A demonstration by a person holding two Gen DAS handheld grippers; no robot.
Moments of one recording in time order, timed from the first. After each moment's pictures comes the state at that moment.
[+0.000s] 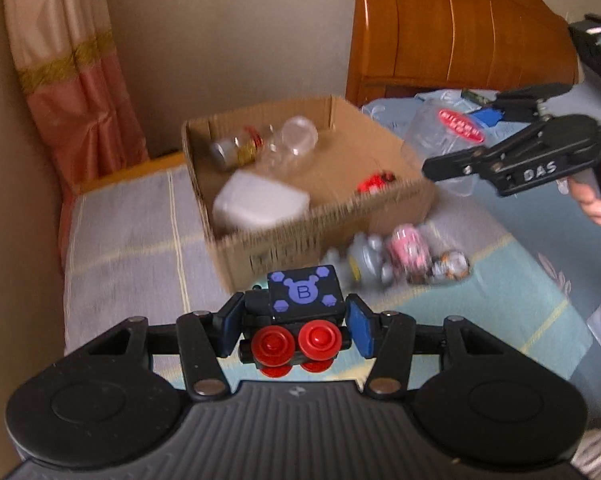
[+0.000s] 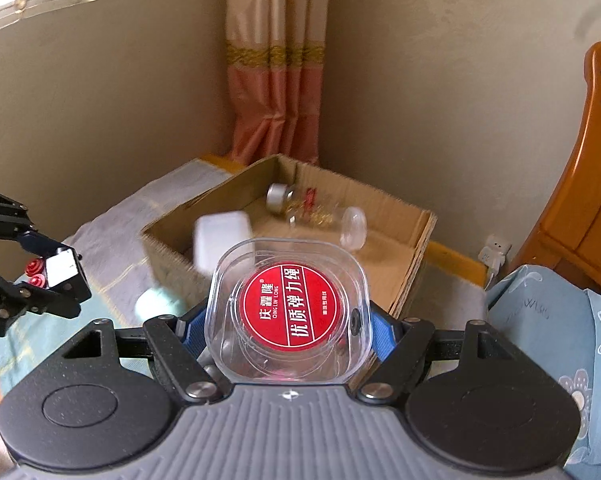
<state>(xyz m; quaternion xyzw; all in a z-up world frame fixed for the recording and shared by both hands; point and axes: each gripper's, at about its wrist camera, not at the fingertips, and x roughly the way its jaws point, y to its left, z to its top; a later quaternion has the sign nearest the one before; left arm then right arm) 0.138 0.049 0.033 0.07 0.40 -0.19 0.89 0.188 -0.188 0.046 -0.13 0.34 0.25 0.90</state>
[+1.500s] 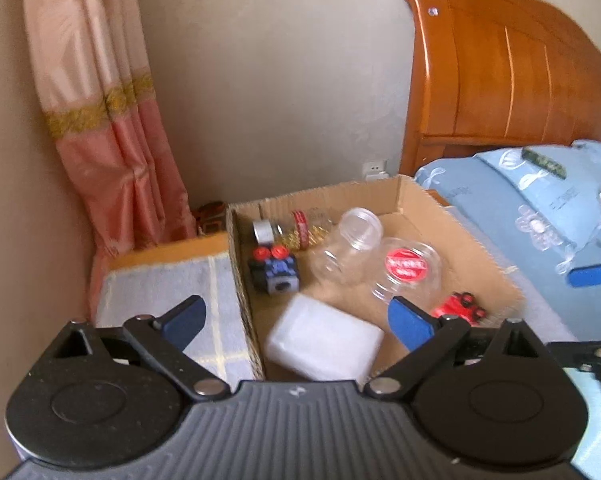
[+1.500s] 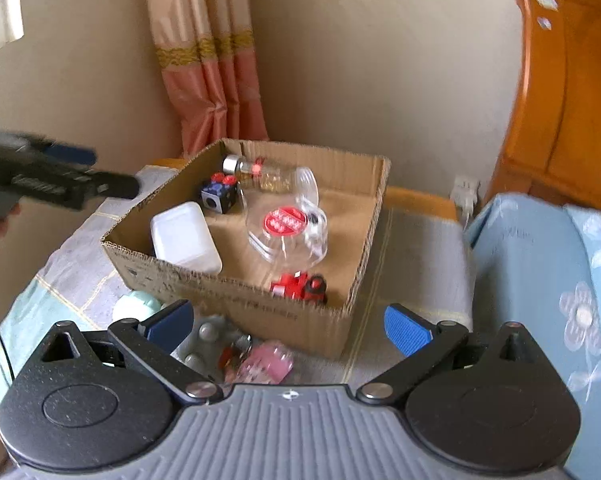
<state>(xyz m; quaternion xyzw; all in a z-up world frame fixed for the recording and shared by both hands) 0.222 0.042 0.049 0.05 0.35 -0.12 0.93 0.174 -0.210 0.022 -0.03 0.38 0.17 0.91</state>
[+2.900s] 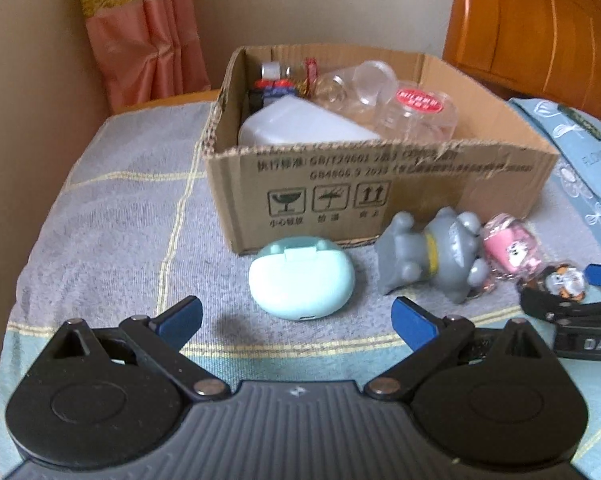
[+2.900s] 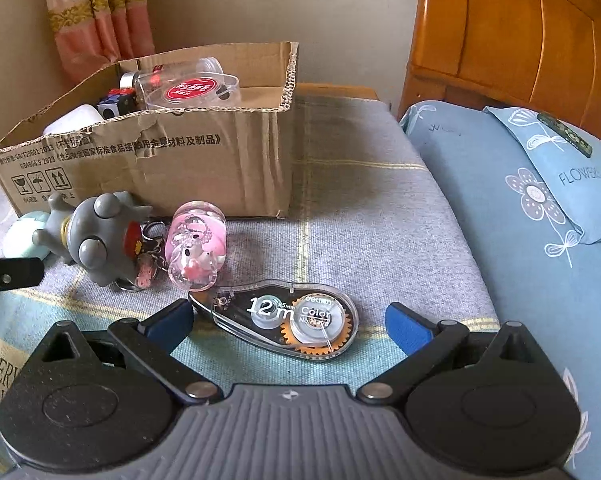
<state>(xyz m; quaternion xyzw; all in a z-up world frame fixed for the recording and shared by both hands) 0.167 0.024 -0.071 0.01 0.42 -0.05 0.90 0.142 -0.202 -0.091 -0.01 0.41 0.00 0.91</state>
